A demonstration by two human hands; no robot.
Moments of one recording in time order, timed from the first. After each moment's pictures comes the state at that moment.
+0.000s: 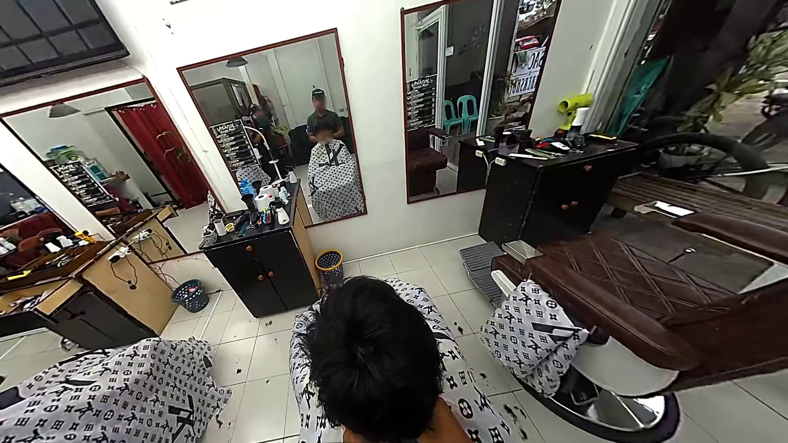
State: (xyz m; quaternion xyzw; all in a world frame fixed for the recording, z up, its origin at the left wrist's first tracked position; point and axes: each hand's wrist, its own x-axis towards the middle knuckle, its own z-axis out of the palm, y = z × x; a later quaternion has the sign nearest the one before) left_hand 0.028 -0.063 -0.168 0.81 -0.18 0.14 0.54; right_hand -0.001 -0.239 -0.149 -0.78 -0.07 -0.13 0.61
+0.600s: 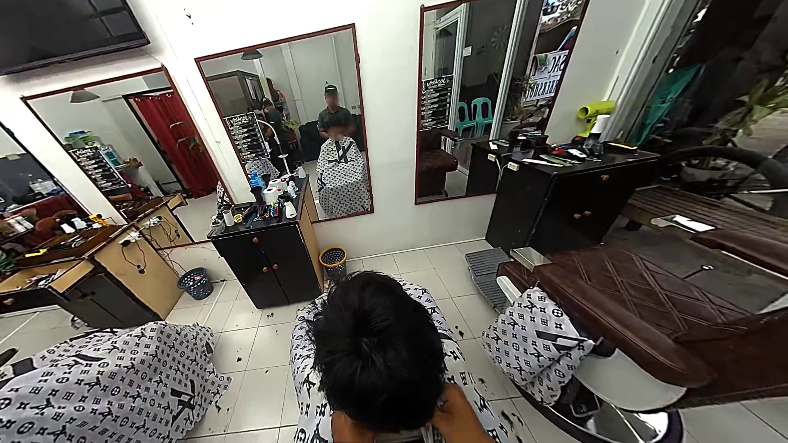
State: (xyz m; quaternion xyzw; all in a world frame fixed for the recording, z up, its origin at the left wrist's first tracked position) left_hand 0.029 -0.061 -0.154 0.88 -0.09 0.14 0.45; right_hand -0.001 -0.261 -0.141 -0.81 -0.06 -0.20 0.55
